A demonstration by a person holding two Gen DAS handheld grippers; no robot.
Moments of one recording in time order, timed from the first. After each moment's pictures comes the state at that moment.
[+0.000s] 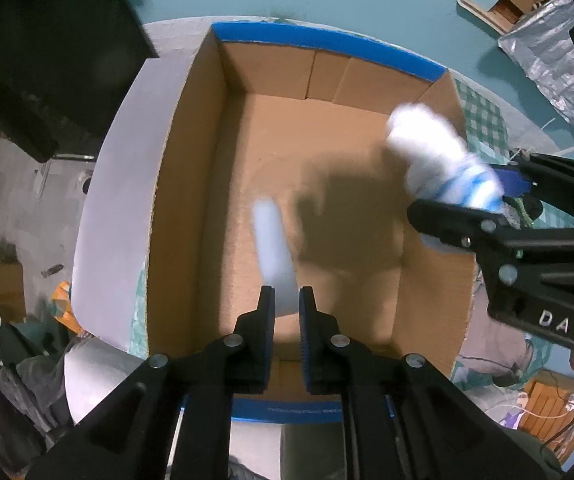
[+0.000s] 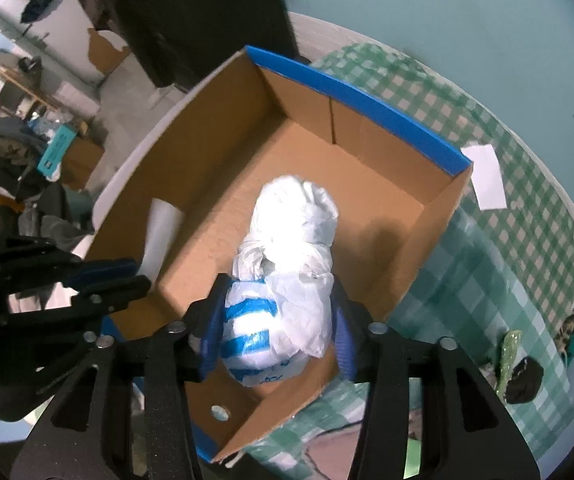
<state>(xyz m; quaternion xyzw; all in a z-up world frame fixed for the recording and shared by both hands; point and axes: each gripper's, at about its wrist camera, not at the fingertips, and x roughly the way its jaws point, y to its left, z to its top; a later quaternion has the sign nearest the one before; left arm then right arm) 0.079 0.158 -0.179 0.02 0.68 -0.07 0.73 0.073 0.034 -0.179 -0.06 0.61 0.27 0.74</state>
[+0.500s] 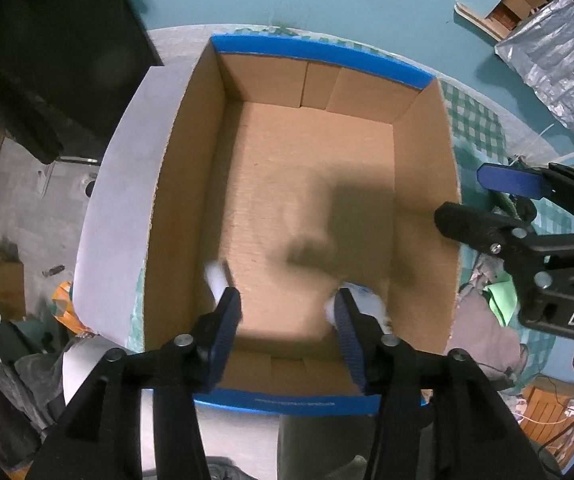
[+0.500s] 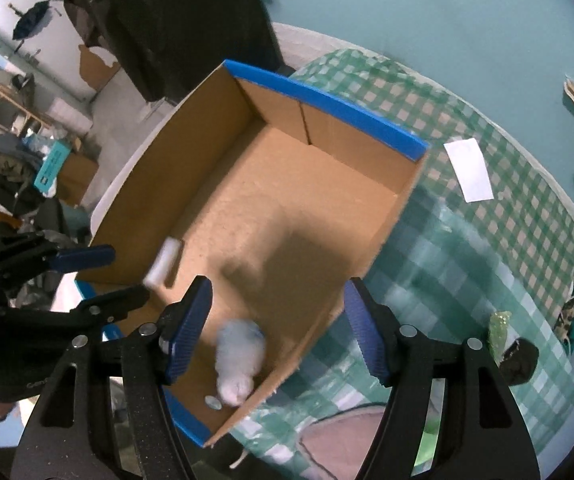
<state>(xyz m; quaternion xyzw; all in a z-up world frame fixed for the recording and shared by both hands) 0.071 0.156 -0.166 0.02 0.67 -0.06 0.74 0.065 0.006 -0.163 -0.04 0.60 0.25 0.76</state>
